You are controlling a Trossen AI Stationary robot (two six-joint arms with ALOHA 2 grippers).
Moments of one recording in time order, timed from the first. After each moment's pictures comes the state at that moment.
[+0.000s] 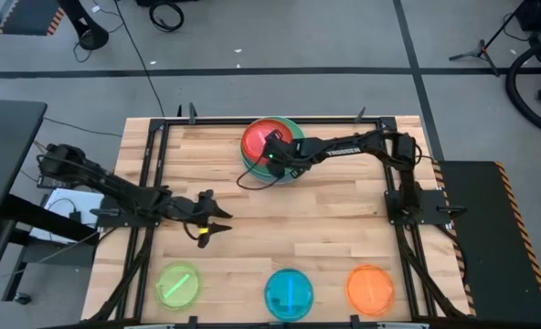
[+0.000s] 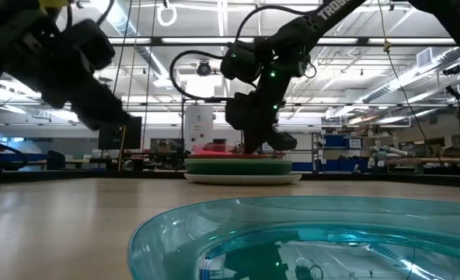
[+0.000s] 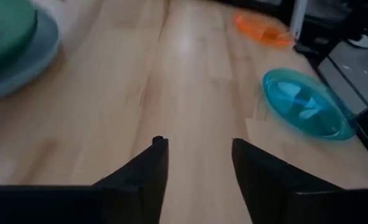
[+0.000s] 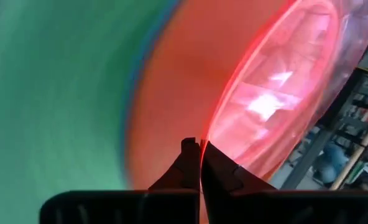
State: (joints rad) left arm -0.31 1.11 0.24 0.45 -0.21 -0.38; right arm -0.25 1.99 1.40 -0.45 0.50 -1.07
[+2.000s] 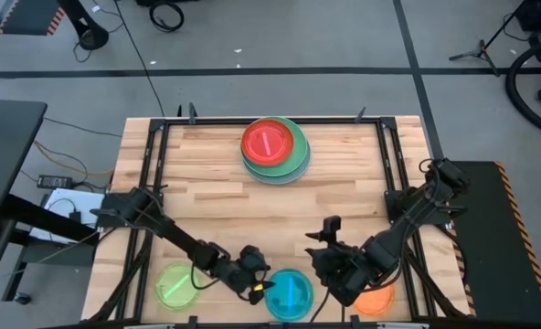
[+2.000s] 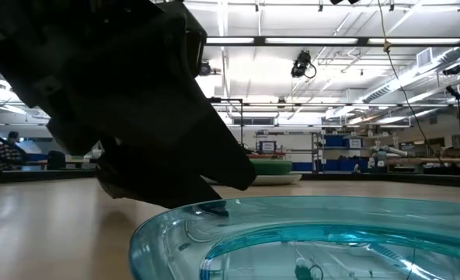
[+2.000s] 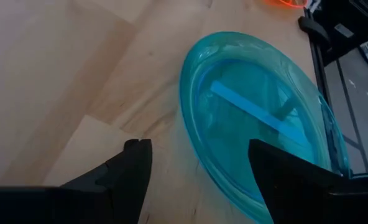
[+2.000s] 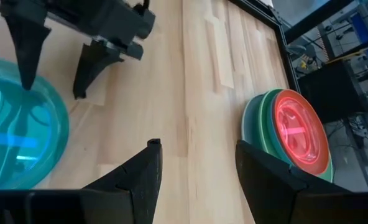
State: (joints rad) left arm -0.61 2.05 1.01 0.41 -0.41 -0.89; right arm 0.75 1.72 1.39 -0.90 0.87 0.41
